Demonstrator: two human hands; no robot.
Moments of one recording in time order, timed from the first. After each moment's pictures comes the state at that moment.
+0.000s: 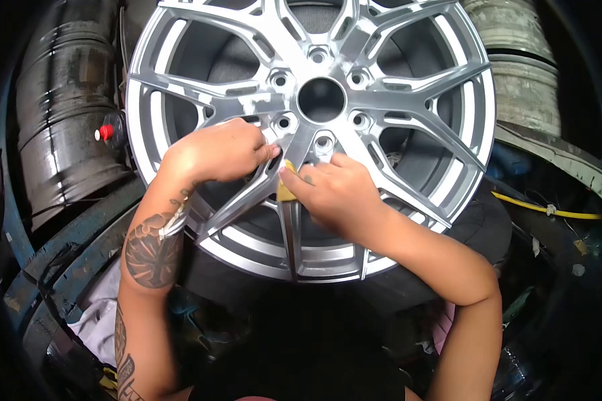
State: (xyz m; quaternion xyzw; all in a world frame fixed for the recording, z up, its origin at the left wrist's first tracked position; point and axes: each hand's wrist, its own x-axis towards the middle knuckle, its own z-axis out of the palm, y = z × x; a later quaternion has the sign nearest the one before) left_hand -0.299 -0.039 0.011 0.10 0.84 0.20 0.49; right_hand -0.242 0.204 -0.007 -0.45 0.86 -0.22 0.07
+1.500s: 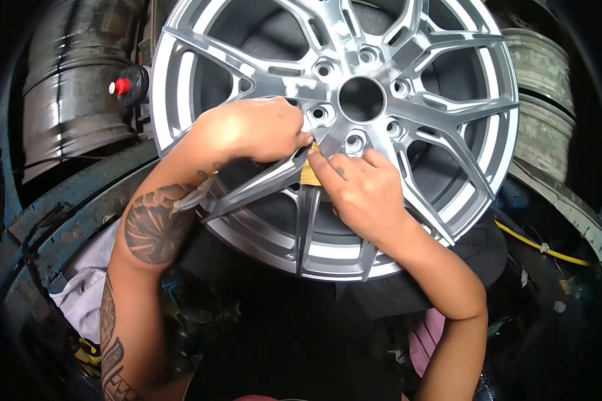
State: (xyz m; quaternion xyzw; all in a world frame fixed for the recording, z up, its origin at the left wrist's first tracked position) left_hand -0.300 -0.036 0.018 0.16 0.83 0.20 0.49; right_hand -0.248 0.194 0.002 -0.47 0.86 -0.18 0.05
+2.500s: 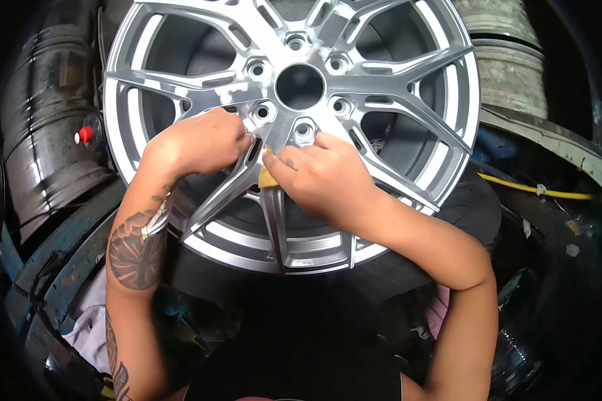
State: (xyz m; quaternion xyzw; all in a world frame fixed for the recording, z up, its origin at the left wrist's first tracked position) left_hand -0.300 -0.034 0.008 0.14 0.86 0.19 0.46; right_hand -0.248 0.198 0.003 -0.45 0.87 -0.19 0.05
